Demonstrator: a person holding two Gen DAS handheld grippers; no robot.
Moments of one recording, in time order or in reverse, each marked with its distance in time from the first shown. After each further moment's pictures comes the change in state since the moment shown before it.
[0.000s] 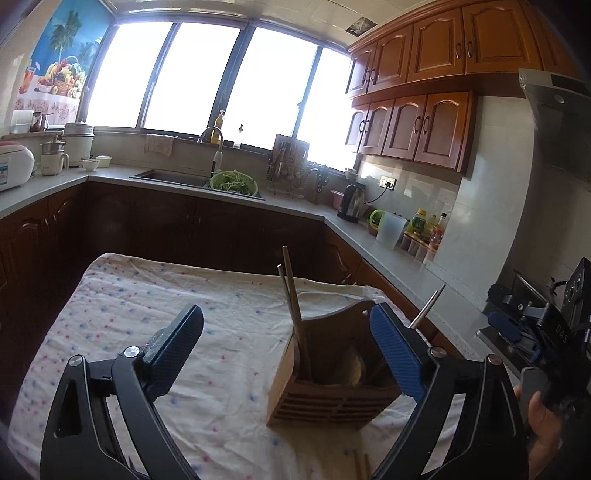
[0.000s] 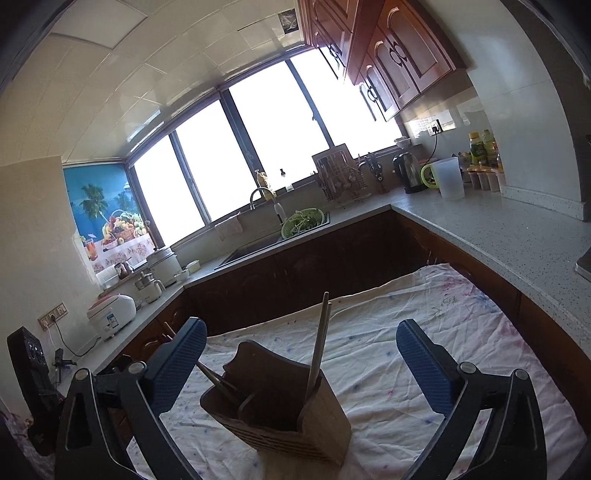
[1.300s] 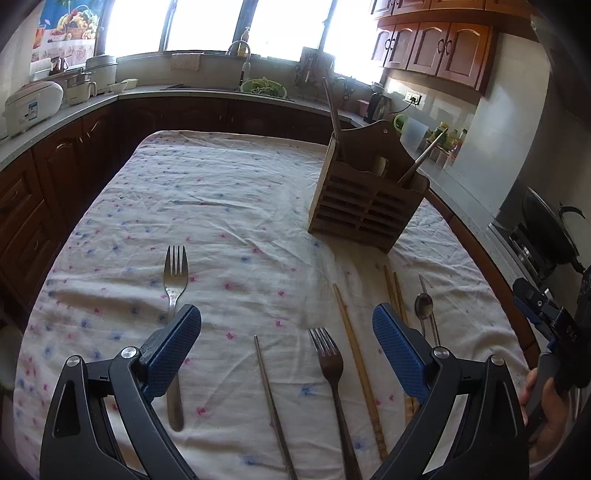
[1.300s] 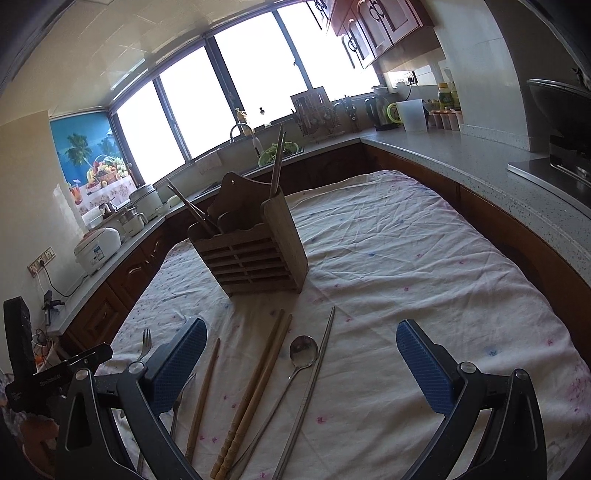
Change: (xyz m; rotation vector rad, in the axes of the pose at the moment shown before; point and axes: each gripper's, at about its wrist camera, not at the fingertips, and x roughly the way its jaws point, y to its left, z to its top) left arm -0.094 0.021 -0.126 -0.017 0.356 0.089; right arm -0.106 -0.019 -0.127 -0.020 0.225 -0.103
